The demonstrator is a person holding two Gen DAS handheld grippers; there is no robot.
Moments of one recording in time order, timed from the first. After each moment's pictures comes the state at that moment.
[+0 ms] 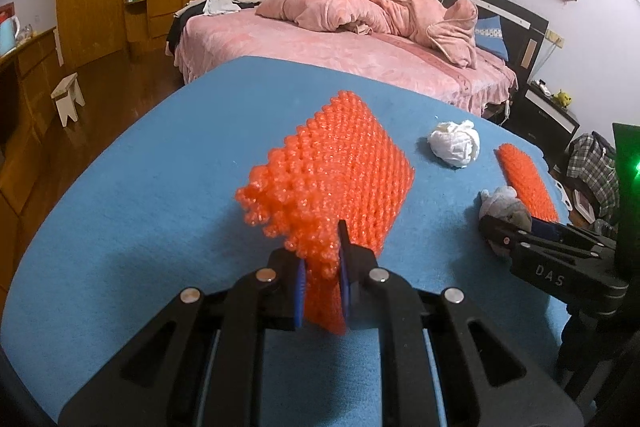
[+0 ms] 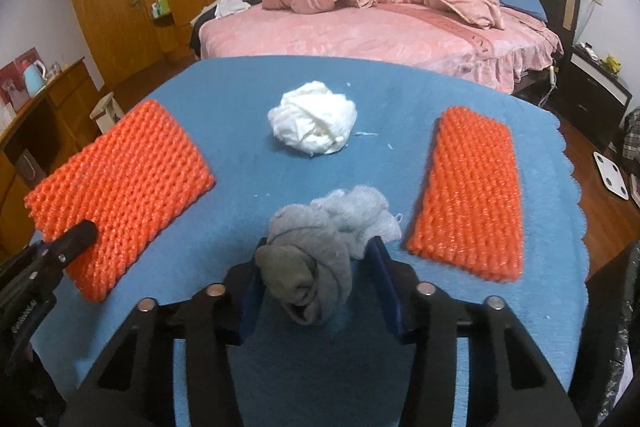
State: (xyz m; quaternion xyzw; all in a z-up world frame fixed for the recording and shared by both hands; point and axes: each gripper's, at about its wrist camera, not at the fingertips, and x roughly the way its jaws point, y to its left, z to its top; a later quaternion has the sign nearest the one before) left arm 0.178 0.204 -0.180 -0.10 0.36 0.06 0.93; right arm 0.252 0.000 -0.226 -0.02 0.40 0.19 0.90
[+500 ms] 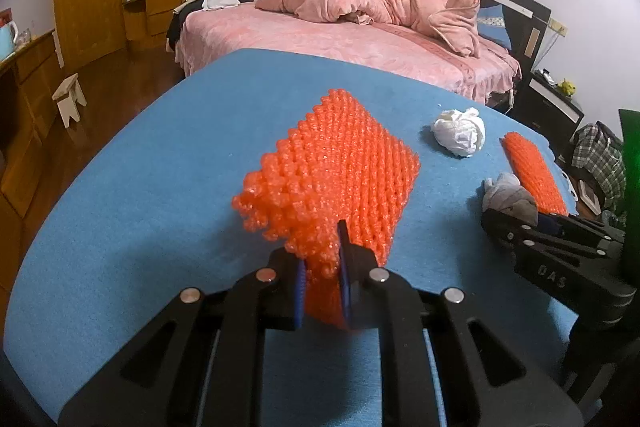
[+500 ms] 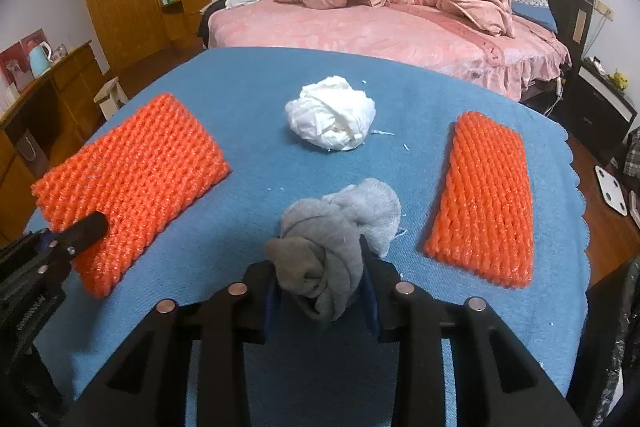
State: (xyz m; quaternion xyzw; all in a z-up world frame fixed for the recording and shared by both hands) left arm 0.181 0.202 -0.181 -0.09 0.37 0.07 0.92; right arm 0.247 0.007 -0.223 -0.03 0.40 0.19 0.89
